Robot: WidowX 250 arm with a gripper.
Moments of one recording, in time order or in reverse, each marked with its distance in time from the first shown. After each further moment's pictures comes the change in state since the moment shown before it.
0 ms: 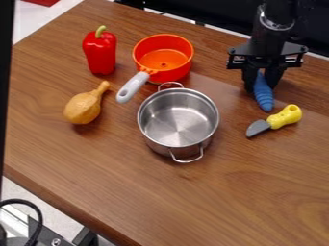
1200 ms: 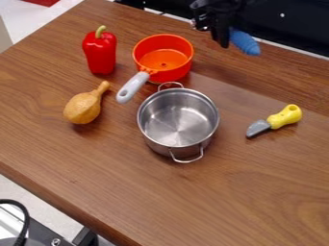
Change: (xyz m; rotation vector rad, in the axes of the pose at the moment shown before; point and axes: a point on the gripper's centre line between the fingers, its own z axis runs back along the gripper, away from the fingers) arm 0.028 0.058 0.067 -0.116 0.145 0.498
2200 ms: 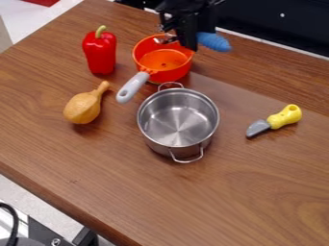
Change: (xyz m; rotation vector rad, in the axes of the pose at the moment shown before) arm 0.022 0.039 -0.001 0.070 0.117 0.198
